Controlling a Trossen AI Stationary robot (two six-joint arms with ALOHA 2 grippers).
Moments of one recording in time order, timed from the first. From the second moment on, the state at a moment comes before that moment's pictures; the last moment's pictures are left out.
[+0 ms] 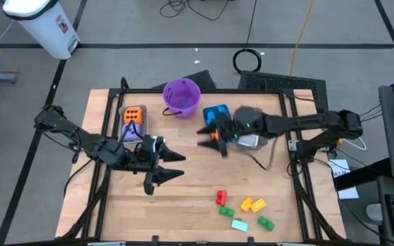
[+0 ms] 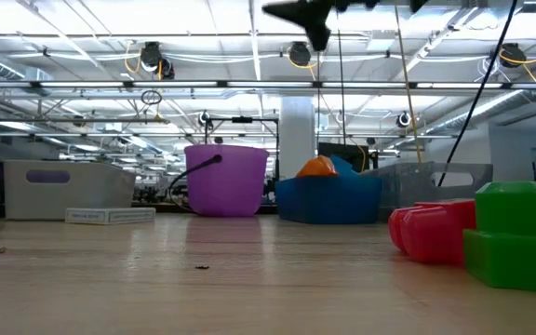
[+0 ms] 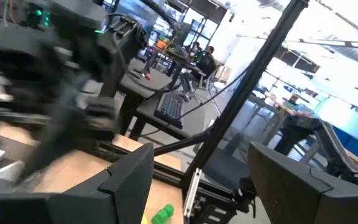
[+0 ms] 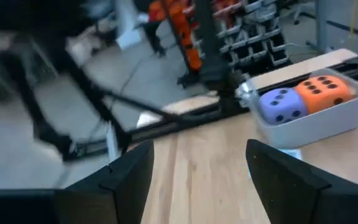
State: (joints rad) left arm -0.49 1.26 1.18 0.13 -0.41 -0.48; right arm -0.05 1.41 1.04 0.24 -0.23 0.37
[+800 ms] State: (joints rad) left arm -0.49 1.26 1.18 0.10 -0.41 -0.44; right arm 0.56 1.63 1.12 -0.26 0.12 -0.19
